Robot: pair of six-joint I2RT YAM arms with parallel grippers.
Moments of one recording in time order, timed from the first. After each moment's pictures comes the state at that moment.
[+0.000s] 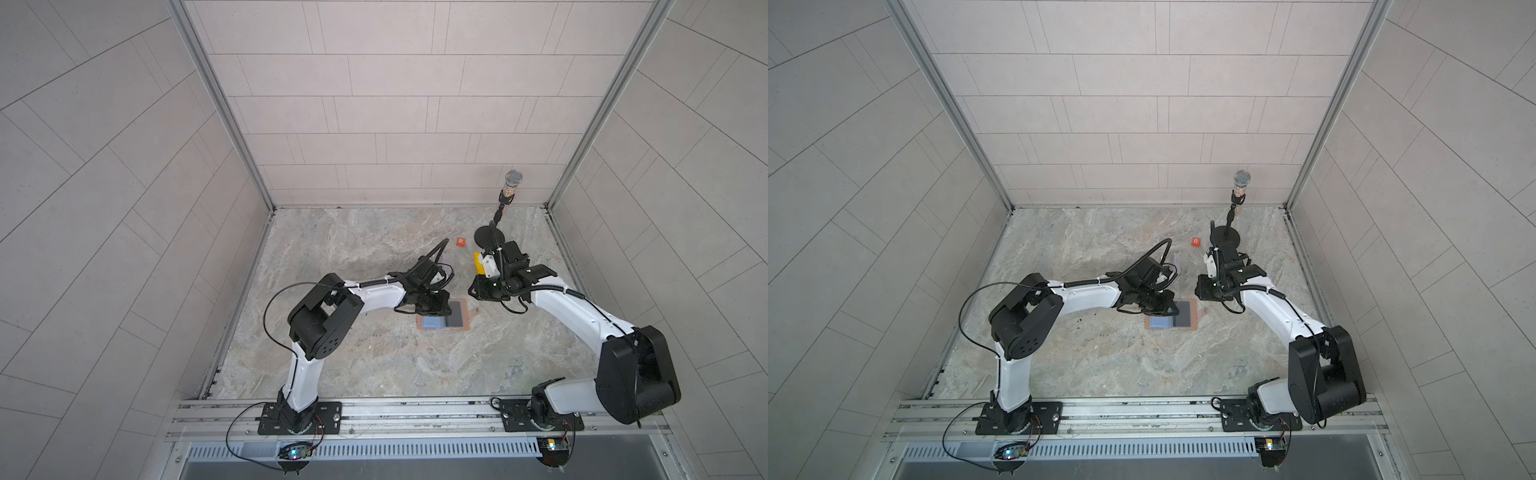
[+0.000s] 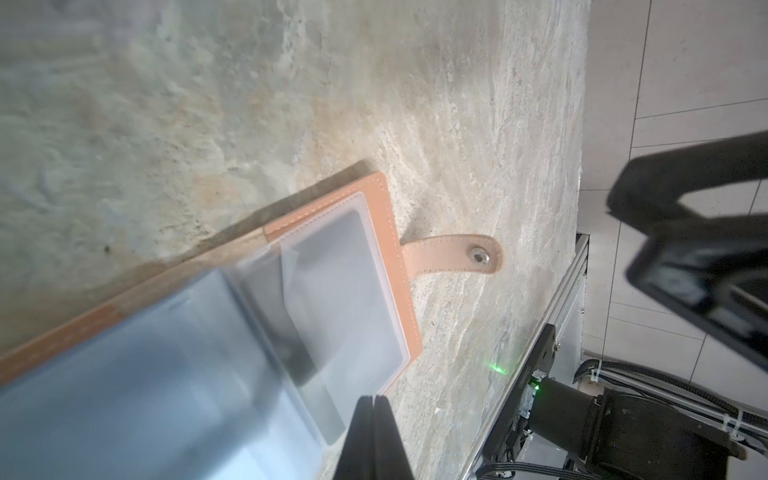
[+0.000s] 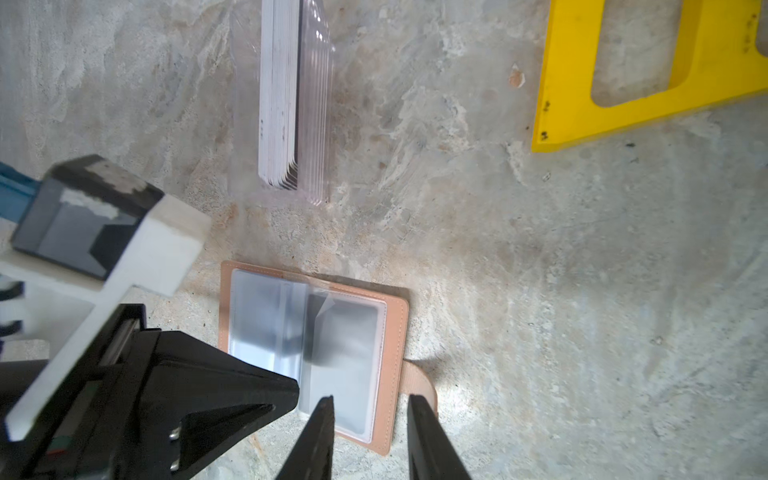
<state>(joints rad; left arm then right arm) -0.80 2.00 1.25 -0.21 0.54 -0.66 0.25 1.37 0.93 -0.63 -0.24 0.33</state>
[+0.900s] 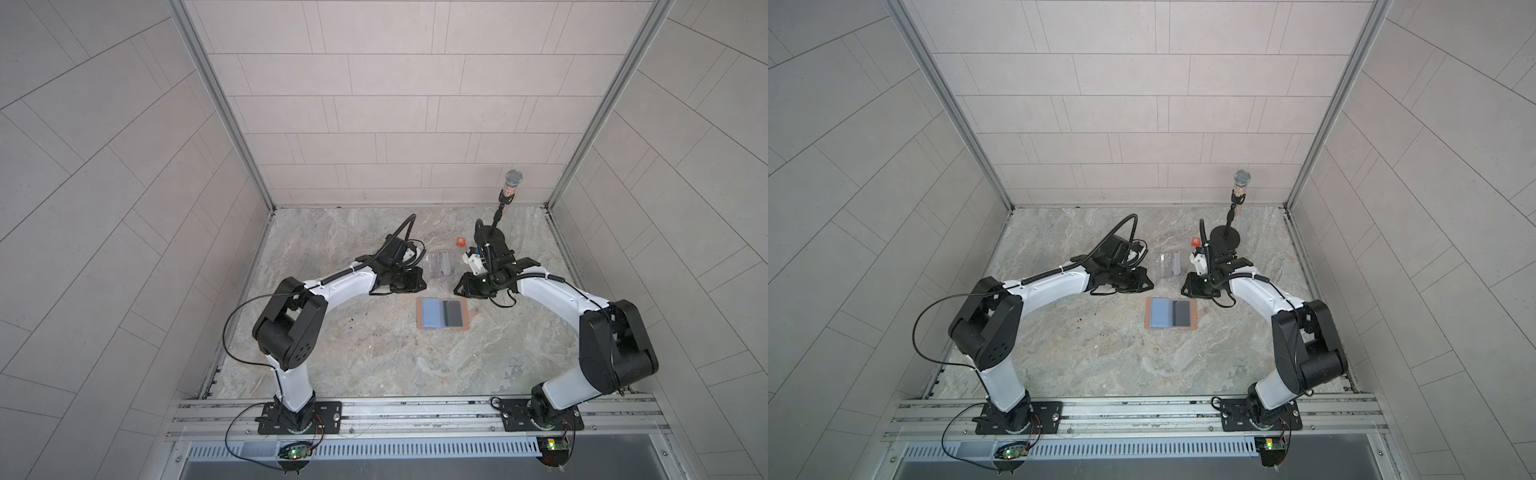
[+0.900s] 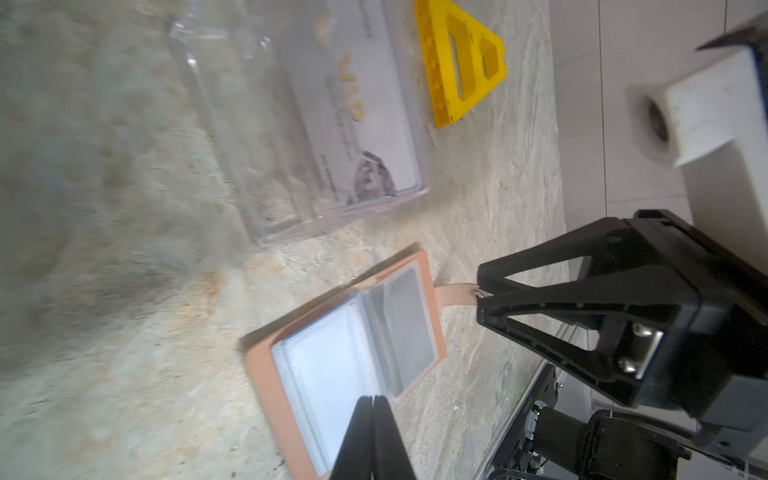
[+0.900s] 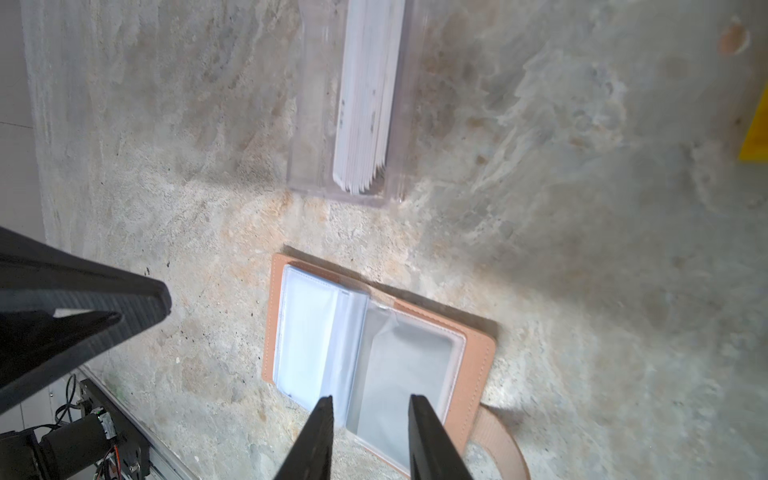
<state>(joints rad) -0.59 1.79 1.20 -0.32 0.50 -0.55 0.27 1.55 1.02 -0.58 -0.40 0.31</state>
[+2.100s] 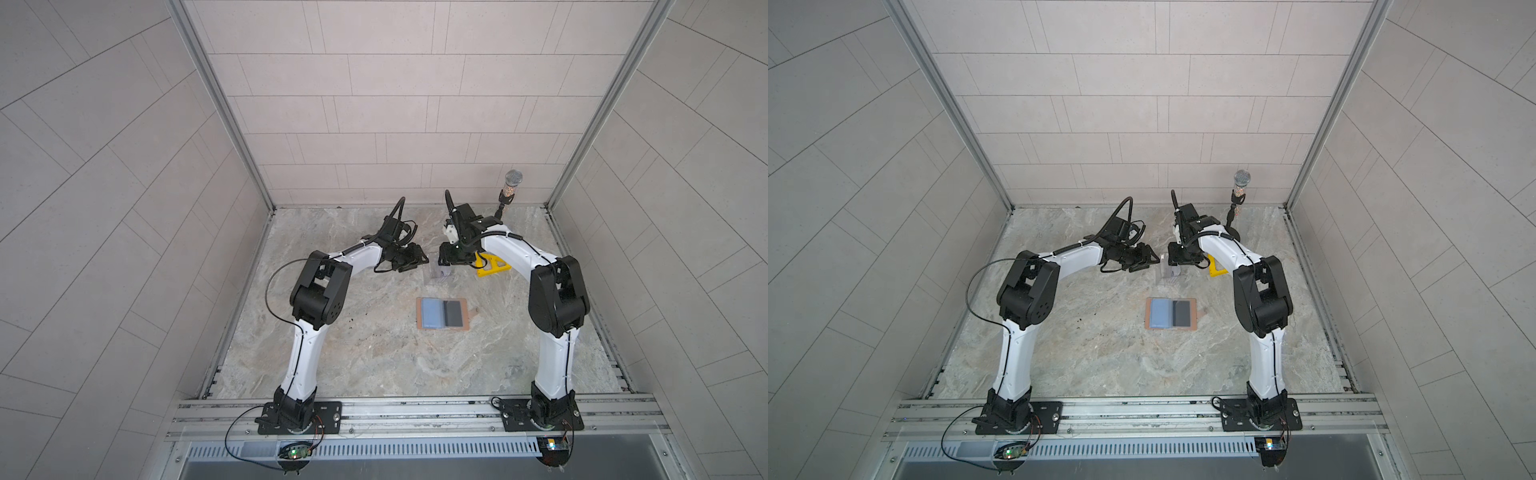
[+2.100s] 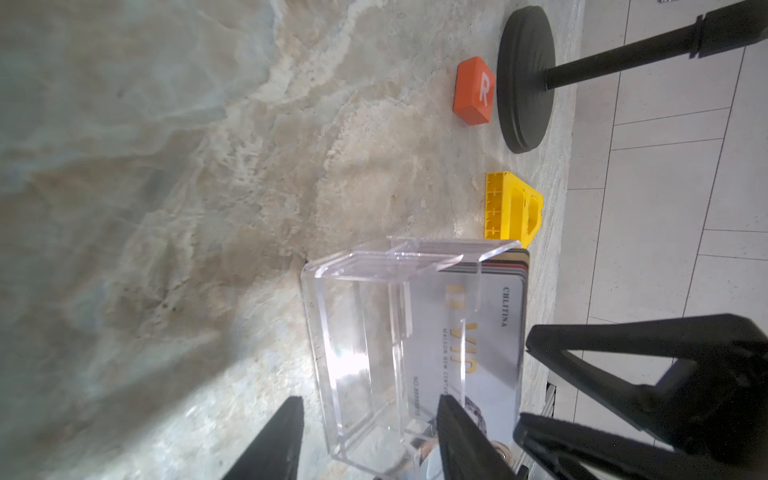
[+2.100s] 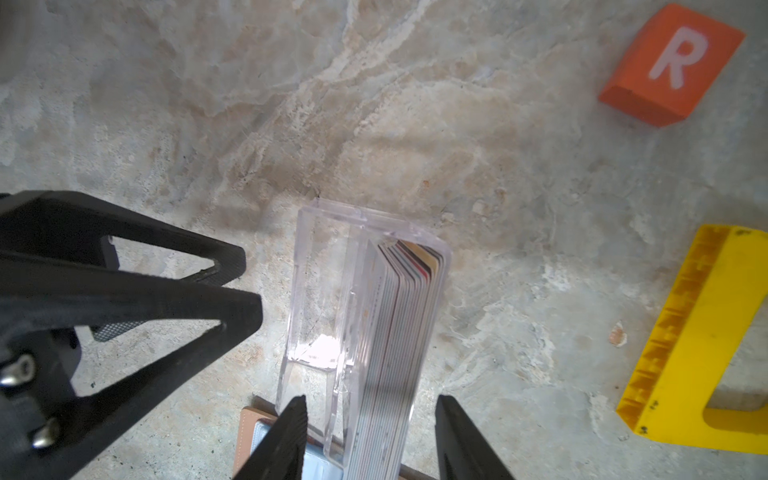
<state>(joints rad) -0.47 2.20 1.59 -0.31 0.58 -0.65 0.33 2.00 1.65 -0.86 -0.17 0.24</state>
